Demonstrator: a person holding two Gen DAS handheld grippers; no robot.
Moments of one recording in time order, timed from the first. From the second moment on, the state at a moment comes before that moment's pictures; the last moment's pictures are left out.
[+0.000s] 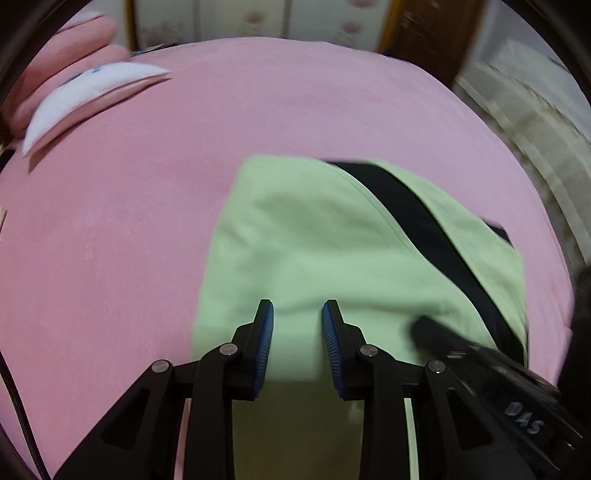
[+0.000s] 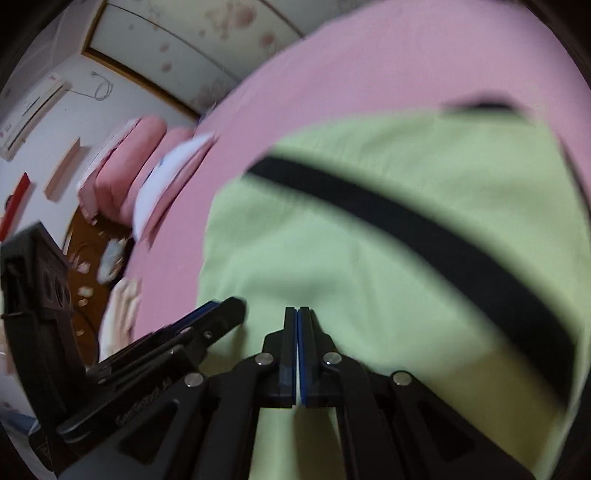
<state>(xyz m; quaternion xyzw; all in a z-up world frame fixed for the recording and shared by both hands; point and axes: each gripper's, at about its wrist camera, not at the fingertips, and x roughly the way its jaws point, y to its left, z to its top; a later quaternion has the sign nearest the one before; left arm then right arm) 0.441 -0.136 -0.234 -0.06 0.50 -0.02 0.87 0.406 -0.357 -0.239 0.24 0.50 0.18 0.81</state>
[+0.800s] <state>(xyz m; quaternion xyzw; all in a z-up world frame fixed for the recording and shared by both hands) 0.300 -0.086 -0.224 -0.06 0.60 0.04 0.80 0.250 -0.427 -0.200 0.12 0.60 -0.03 0.79</state>
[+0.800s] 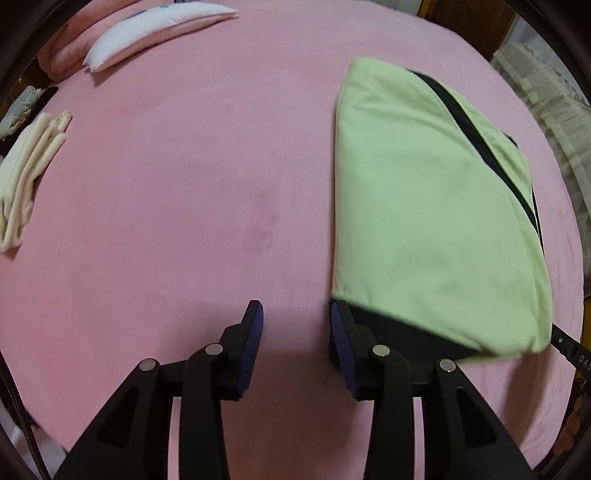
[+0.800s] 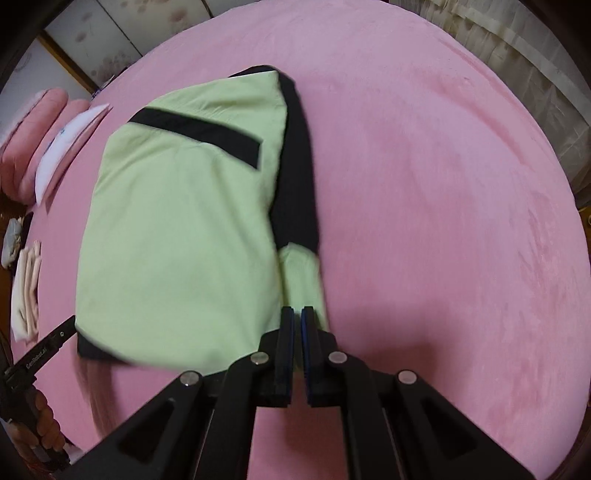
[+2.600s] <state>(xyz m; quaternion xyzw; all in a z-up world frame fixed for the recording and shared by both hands) 0.334 -0.160 -0.179 0.01 0.63 0.01 0.78 0.274 -0.388 -0.150 0.07 0.63 -0.01 0.77</state>
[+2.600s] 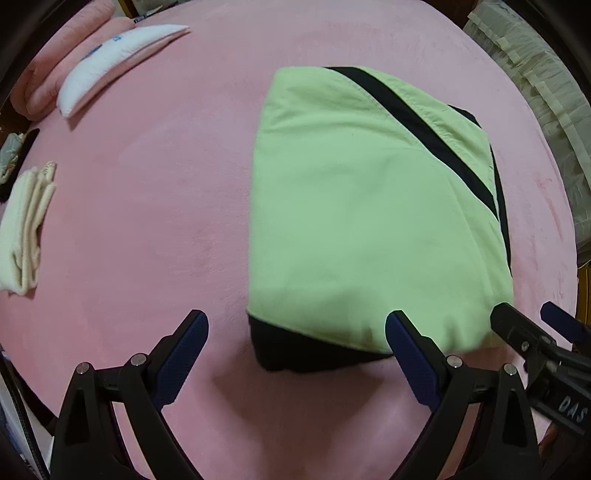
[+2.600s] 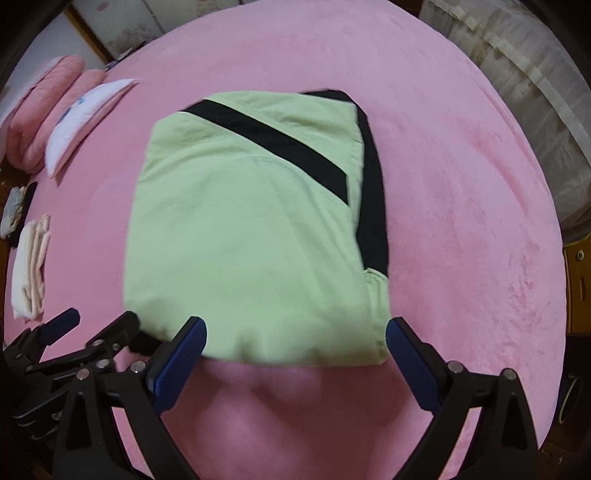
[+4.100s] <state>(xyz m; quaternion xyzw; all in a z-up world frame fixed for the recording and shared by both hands) 0.414 -0.080 -0.244 -0.24 0.64 -0.04 0.73 0.356 -0.399 -0.182 0.29 0.57 0.19 0.75</state>
